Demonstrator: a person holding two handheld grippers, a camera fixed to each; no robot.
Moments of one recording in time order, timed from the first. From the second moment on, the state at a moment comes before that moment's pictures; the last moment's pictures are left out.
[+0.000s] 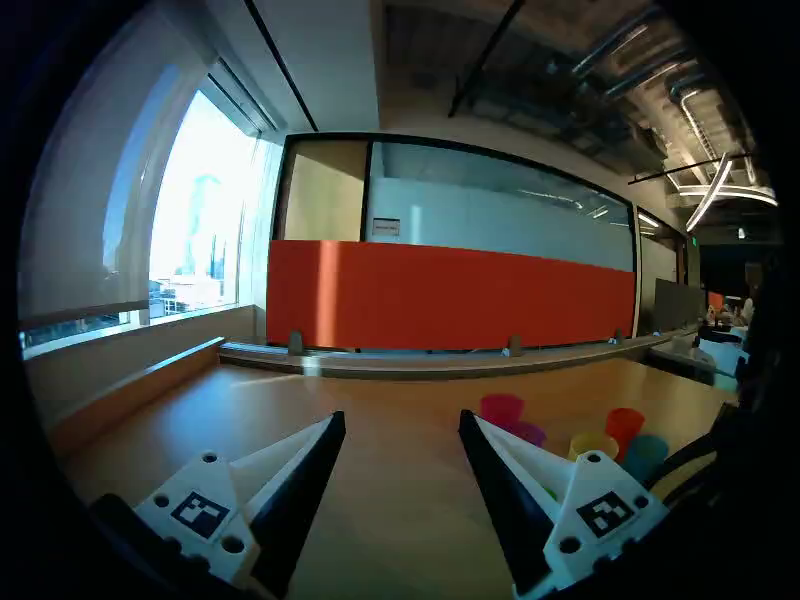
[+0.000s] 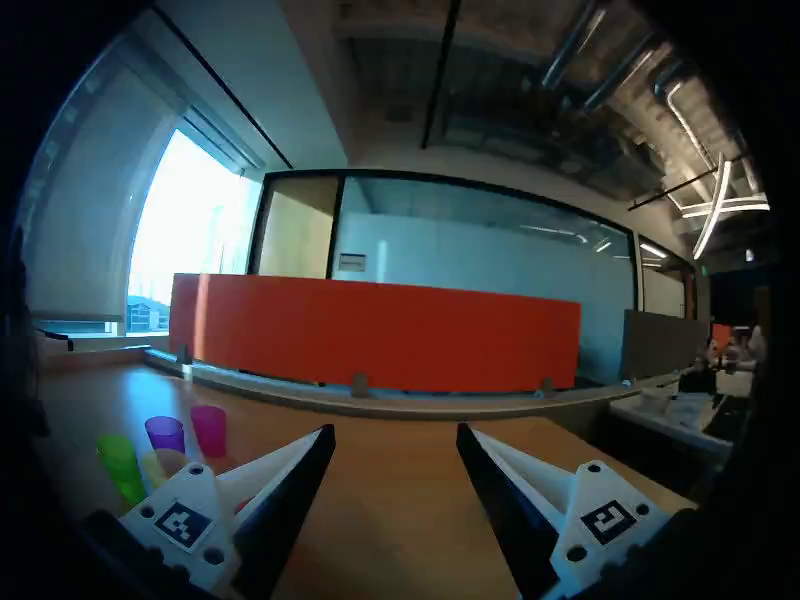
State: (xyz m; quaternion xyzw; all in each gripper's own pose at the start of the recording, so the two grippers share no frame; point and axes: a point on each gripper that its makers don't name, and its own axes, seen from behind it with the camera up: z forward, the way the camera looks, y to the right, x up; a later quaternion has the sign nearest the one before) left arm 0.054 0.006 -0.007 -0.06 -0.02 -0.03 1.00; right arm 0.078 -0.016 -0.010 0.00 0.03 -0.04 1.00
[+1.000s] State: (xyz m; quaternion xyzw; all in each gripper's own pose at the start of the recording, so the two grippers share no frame) left arm 0.057 -0.018 -0.003 0.00 0.04 0.04 1.00; right arm 0.067 -0.005 -0.013 -0.01 0.00 0.01 1.00
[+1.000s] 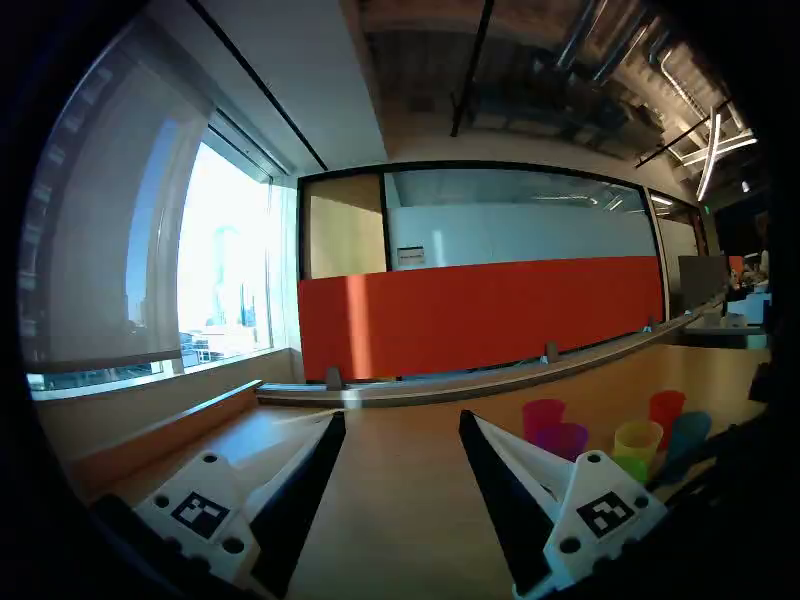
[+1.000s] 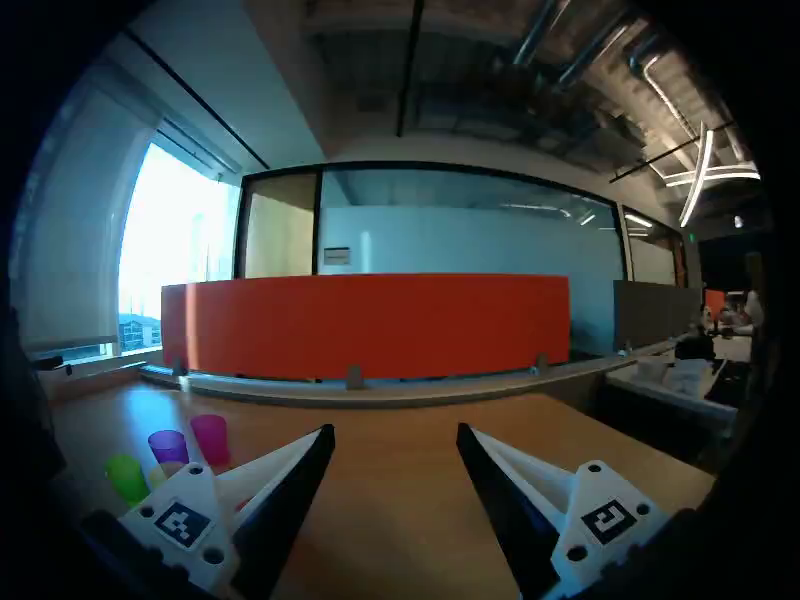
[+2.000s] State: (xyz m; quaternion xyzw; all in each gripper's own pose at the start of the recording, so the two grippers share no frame) left arm 0.027 -0.005 -0.003 0.01 0.03 0.03 1.00; right arm 0.080 -0.004 -0.010 -0.02 0.00 0.00 1.00
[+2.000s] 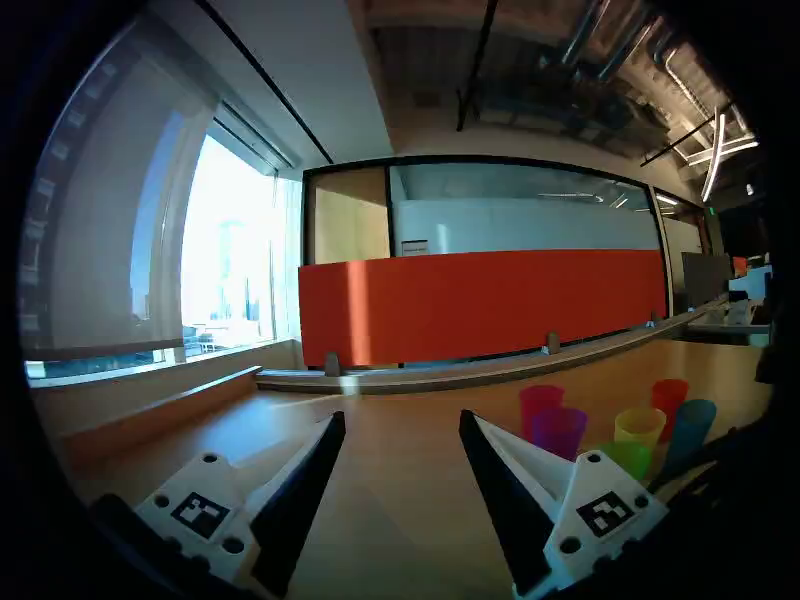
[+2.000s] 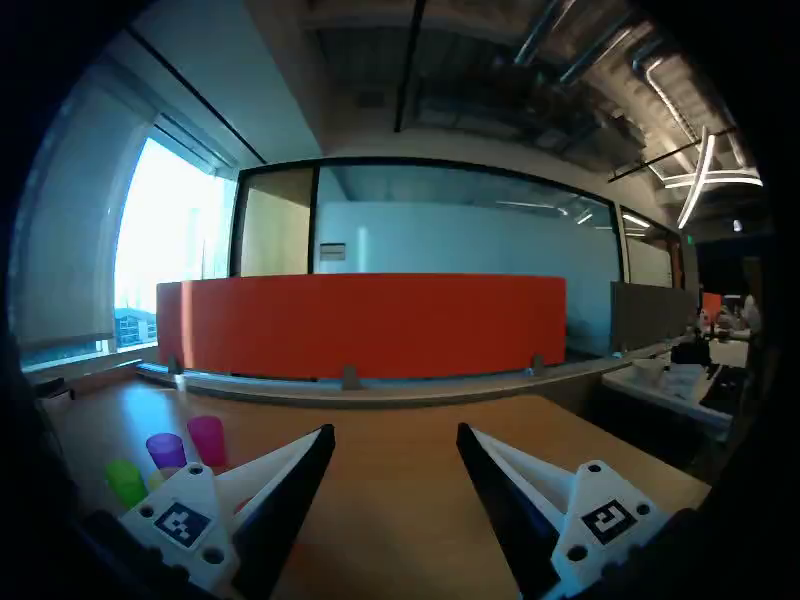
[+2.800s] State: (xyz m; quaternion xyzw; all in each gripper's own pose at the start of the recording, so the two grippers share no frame) left arm 0.003 -0.001 -0.002 0.01 0.01 0.00 1.00; right arm 0.082 -0.006 -0.012 -0.02 0.00 0.00 1.00
